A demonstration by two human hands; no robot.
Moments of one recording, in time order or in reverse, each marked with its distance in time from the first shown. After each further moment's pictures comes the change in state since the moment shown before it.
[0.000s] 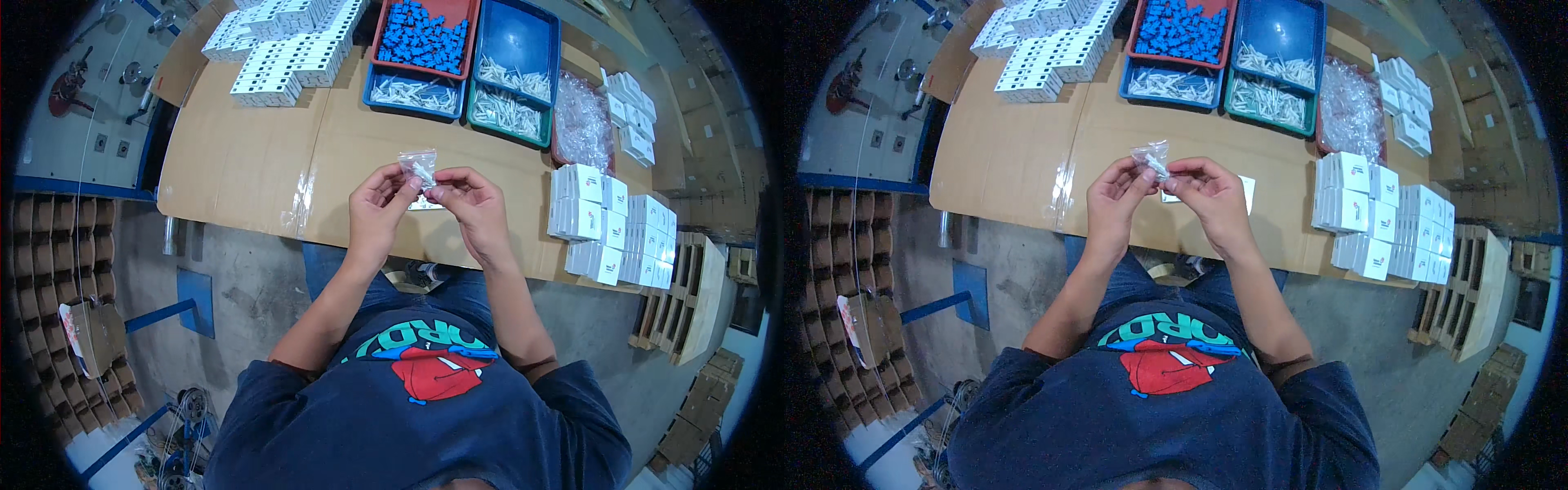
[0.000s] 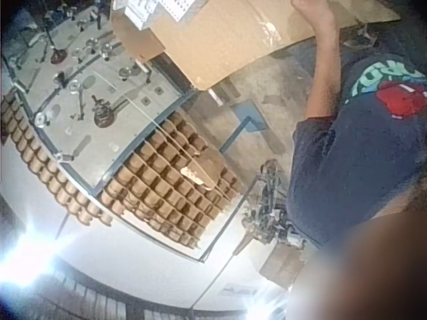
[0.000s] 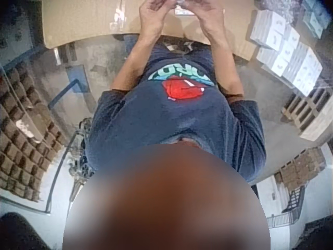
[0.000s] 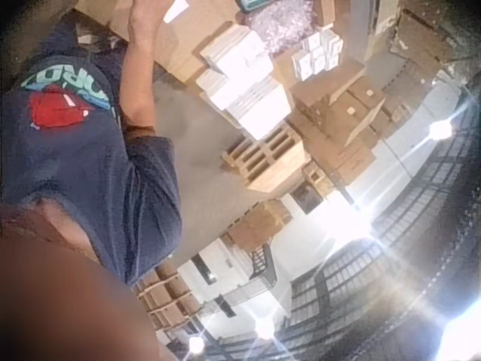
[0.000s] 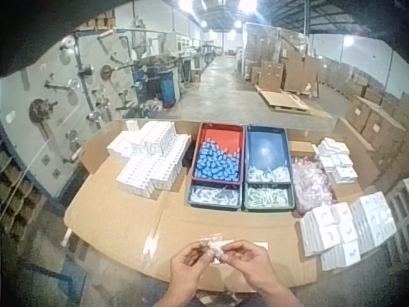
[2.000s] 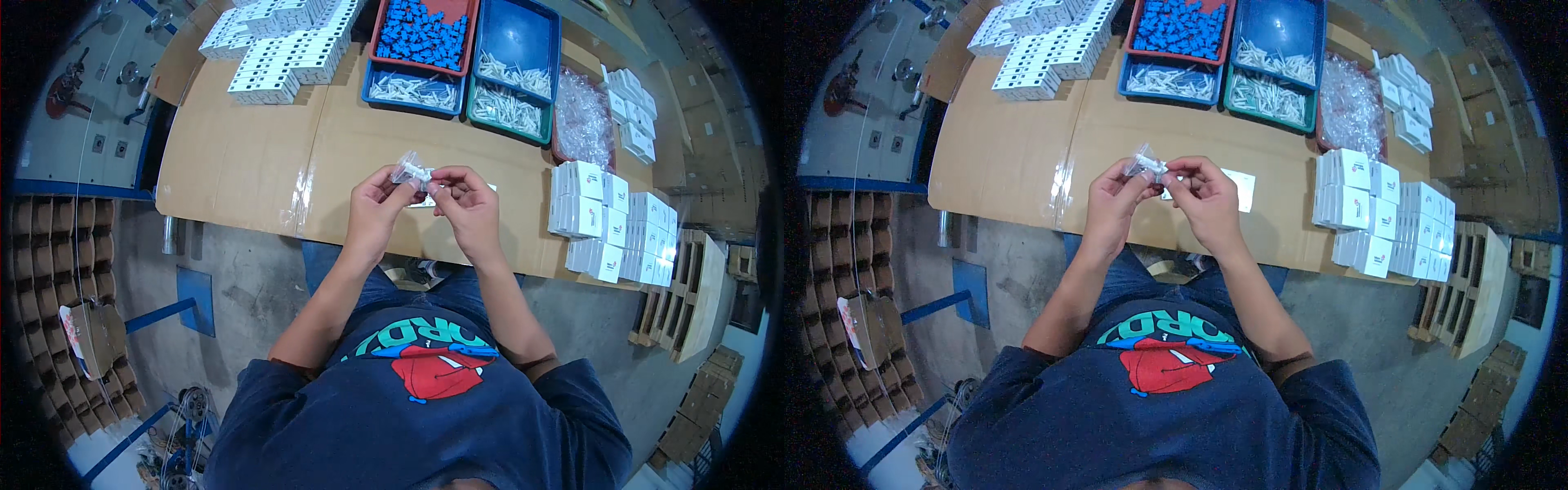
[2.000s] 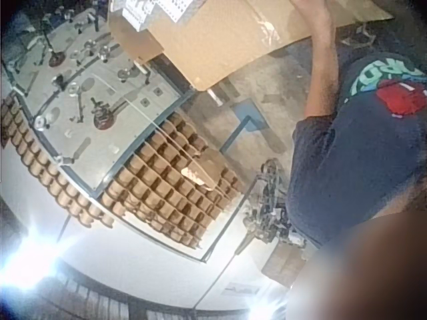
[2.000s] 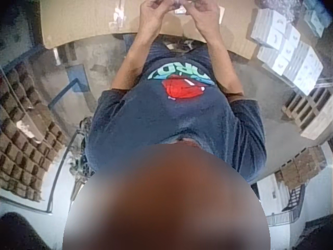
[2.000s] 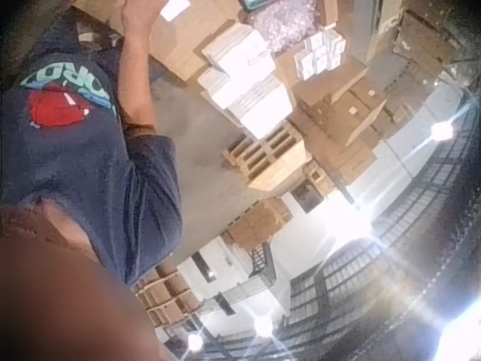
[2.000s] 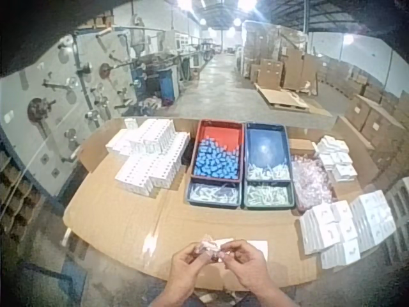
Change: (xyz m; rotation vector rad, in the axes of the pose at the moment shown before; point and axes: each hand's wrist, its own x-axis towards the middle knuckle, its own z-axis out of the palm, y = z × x) left_hand 0.006 -0.001 -0.008 -0.044 -0.096 -0.129; right_hand -0.002 0.015 0.008 -0.184 0.113 -0.069
